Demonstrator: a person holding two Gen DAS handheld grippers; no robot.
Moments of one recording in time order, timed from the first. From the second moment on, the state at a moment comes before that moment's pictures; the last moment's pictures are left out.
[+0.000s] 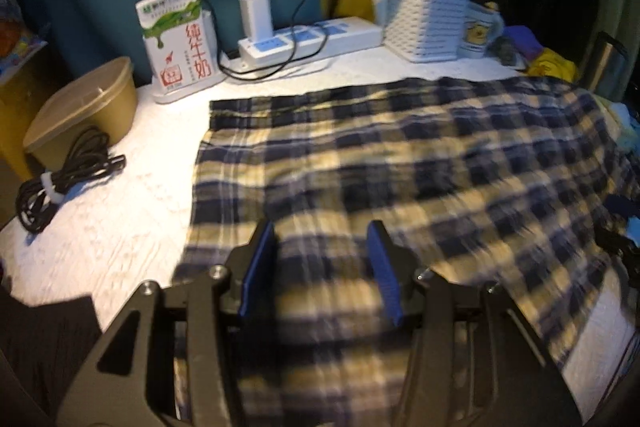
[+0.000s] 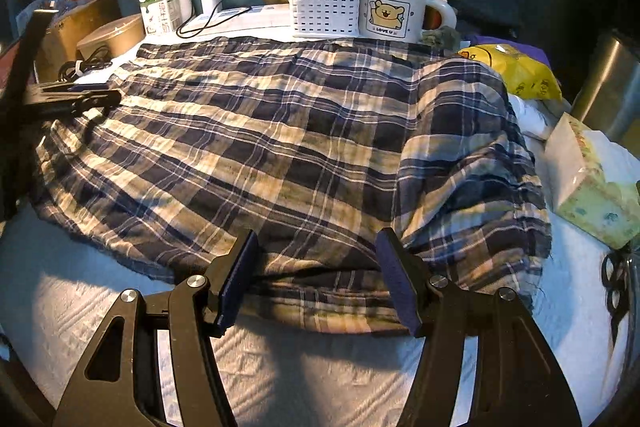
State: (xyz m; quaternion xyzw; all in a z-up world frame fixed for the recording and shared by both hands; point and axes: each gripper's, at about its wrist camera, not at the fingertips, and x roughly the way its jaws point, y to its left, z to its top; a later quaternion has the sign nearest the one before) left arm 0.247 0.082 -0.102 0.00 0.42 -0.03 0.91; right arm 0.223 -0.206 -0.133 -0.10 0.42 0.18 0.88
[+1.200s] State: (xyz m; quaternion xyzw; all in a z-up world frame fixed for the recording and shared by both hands) left arm 0.133 0.066 -0.090 -0.11 0.31 0.00 0.94; right arm 0.188 -0.303 -0.098 0.06 0.38 0.10 0.92
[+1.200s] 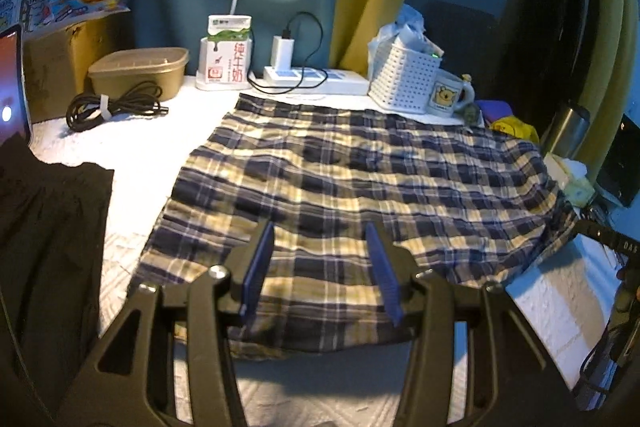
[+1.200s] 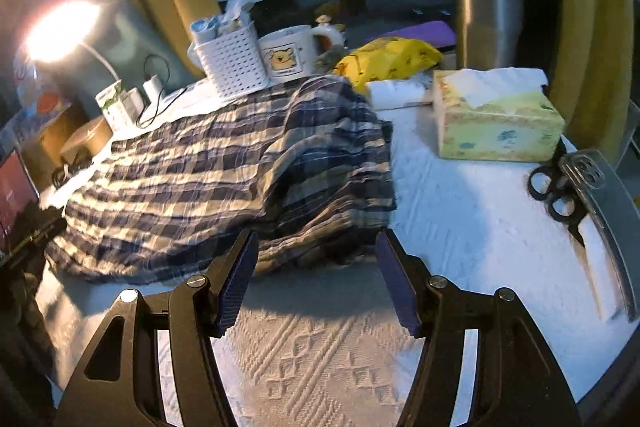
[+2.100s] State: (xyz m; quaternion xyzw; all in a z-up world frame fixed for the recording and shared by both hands) left arm 0.127 0.087 -0.074 -0.10 0.30 -0.01 0.95; right arm 0.263 -0.331 -0.132 0.28 0.41 0.10 0.86
